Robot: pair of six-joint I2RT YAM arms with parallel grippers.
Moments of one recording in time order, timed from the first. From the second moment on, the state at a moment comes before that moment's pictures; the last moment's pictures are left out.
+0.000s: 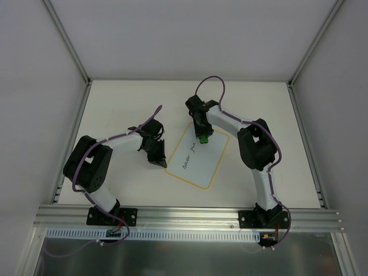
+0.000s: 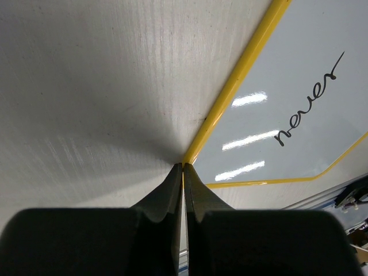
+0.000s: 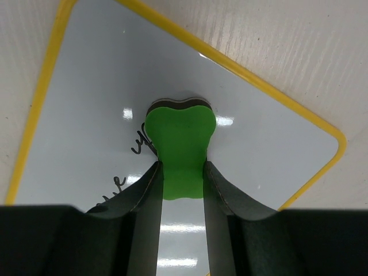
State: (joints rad) left arm -0.50 1.66 0.90 -0.51 0.28 -0.59; right arm 0.65 2.15 1.69 -0.85 0.24 0.45
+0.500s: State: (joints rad) left arm -0.50 1.68 0.93 -0.55 0.27 -0.61; right arm 0.86 2.04 1.52 -0.79 0.12 0.37
